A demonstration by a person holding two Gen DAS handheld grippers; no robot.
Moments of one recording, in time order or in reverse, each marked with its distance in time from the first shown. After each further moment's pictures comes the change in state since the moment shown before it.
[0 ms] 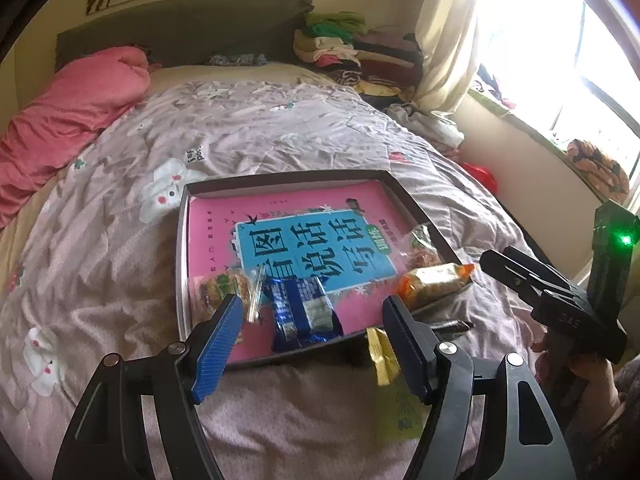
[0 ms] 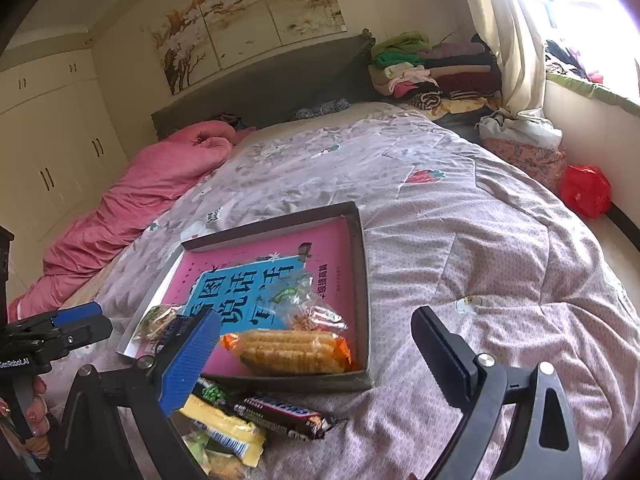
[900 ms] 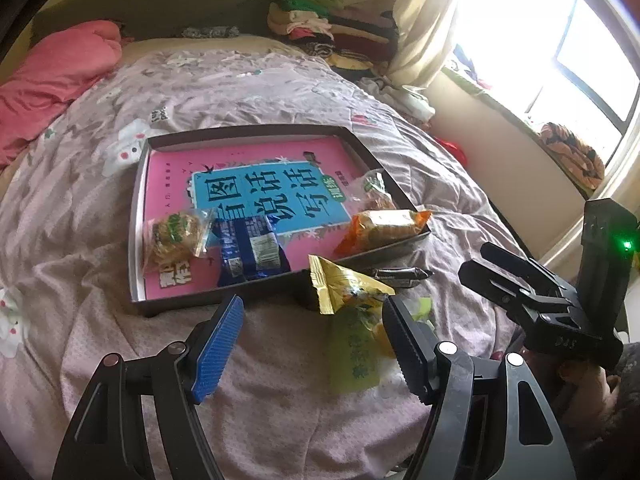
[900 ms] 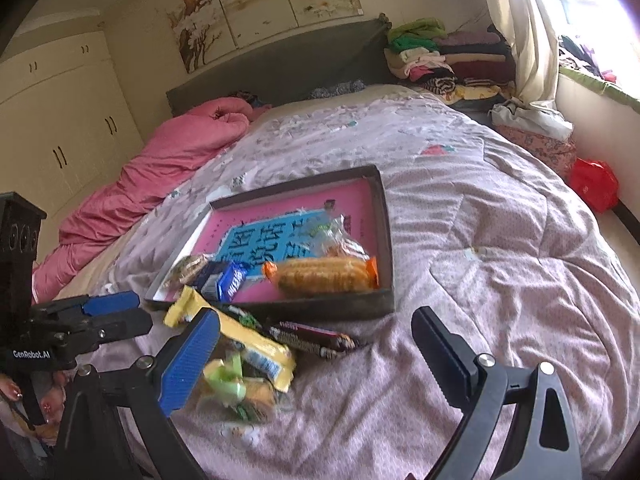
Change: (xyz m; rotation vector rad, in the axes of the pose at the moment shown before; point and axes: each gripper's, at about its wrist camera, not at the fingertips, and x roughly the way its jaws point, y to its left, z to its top) left arm -0.001 -0.018 -0.034 0.001 0.100 -0.117; right arm -0.035 0.022 -0.036 -0.034 0.082 0.030
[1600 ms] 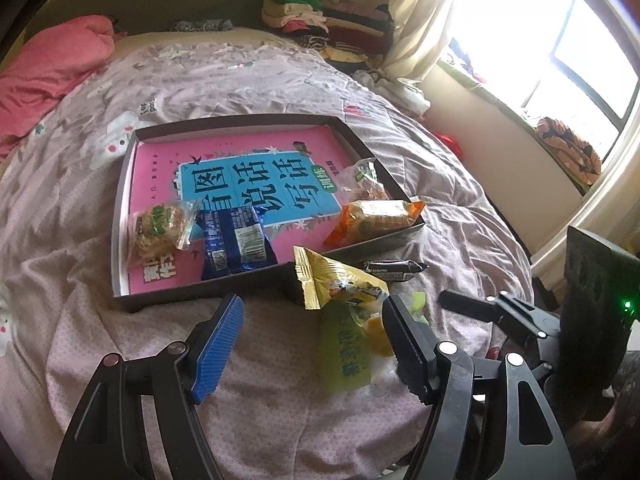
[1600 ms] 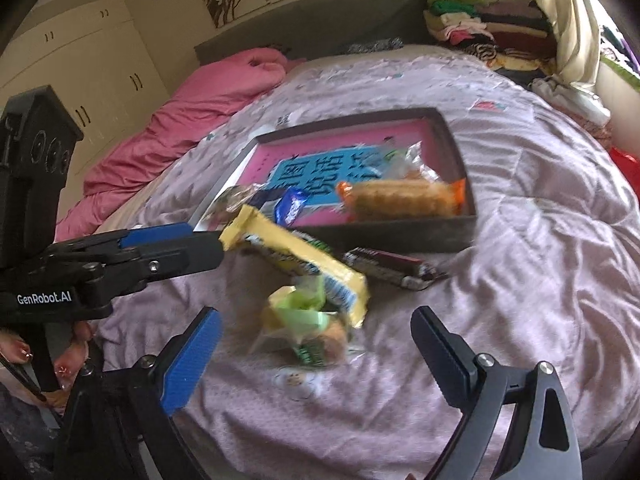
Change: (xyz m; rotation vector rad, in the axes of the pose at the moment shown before) left arm 0.011 -0.004 -0.001 0.003 0.026 -0.022; right arm 0.021 0.041 -0.032 -0.060 0.173 0.115
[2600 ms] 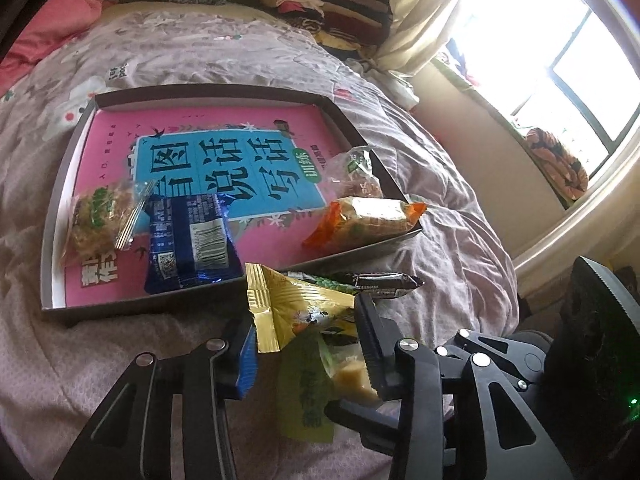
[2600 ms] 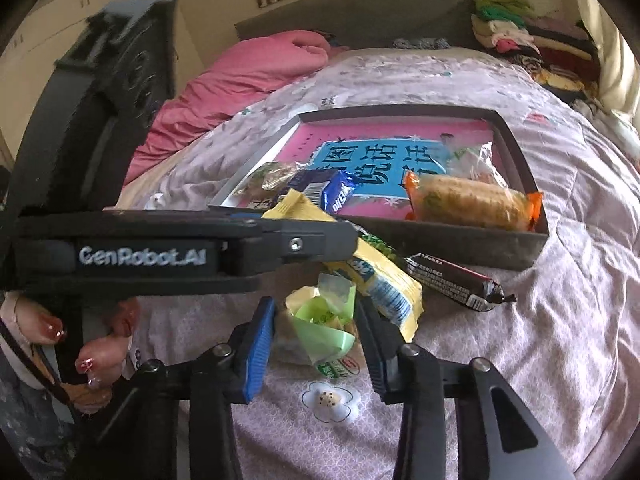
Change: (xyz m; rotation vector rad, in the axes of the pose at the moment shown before) left arm 0.050 0.004 0.013 -0.070 0.054 -0.113; right arm 0.031 0.025 0.002 -0.141 0.036 0.065
